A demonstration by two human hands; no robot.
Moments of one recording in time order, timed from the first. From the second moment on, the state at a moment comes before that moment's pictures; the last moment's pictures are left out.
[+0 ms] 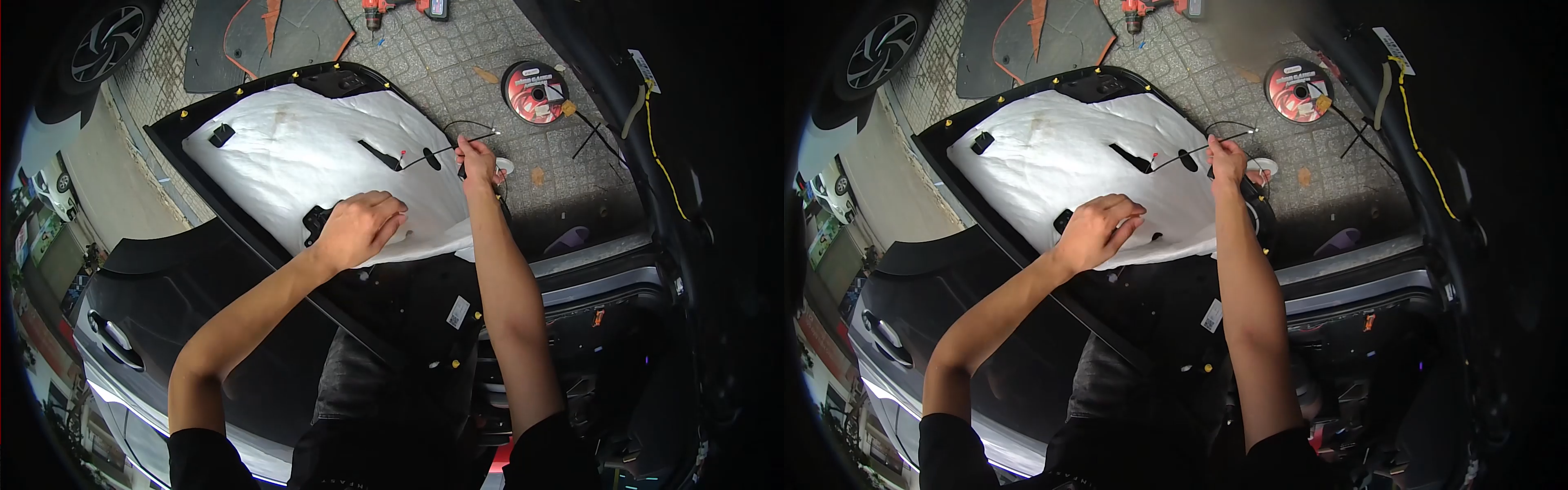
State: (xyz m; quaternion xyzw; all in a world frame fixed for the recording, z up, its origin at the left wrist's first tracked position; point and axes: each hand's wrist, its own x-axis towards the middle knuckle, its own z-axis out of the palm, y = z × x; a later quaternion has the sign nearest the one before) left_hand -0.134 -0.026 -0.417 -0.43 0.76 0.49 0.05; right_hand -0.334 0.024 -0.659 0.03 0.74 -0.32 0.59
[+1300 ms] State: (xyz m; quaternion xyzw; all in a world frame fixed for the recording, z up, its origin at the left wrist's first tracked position) left_hand -0.138 -0.006 -0.584 -0.66 0.58 0.43 0.18; right_hand -0.461 0.203 -0.718 -0.17 0.82 0.07 0.55
